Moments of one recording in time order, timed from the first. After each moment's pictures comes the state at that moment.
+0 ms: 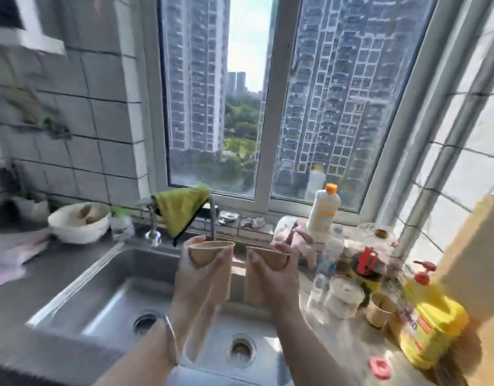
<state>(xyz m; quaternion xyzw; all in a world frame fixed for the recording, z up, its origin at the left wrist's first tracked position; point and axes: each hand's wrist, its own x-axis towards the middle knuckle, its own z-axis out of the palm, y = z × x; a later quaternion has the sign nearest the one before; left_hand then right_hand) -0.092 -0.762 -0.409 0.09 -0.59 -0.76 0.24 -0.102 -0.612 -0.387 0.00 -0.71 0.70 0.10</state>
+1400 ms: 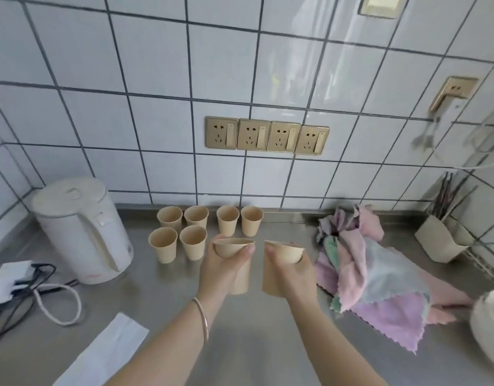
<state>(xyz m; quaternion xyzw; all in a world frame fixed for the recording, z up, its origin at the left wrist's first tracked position) 0.223 -1.434 -0.505 0.55 -0.38 -0.50 0.55 0.089 -1.426 -0.502 0.37 -0.70 0.47 -0.39</state>
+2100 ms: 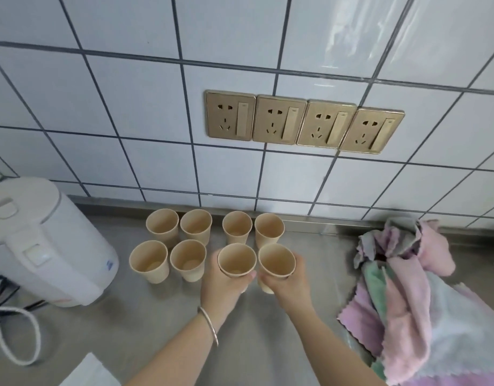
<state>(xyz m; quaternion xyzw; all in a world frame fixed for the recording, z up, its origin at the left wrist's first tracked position) 0.221 -1.566 -0.624 0.68 -0.40 -0.37 0.49 0.082 -1.575 -0.605 0.45 -0.67 0.38 -0.44</state>
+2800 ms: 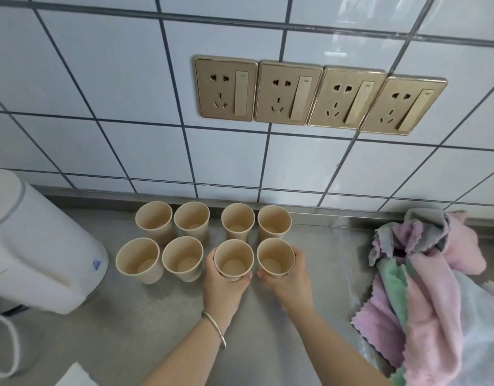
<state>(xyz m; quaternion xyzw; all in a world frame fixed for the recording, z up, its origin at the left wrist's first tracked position) 0.216 -1.589 -0.683 0.69 -0.35 -0.35 0.52 0.087 -1.602 -0.649 0.47 -0.70 0.34 -0.42</state>
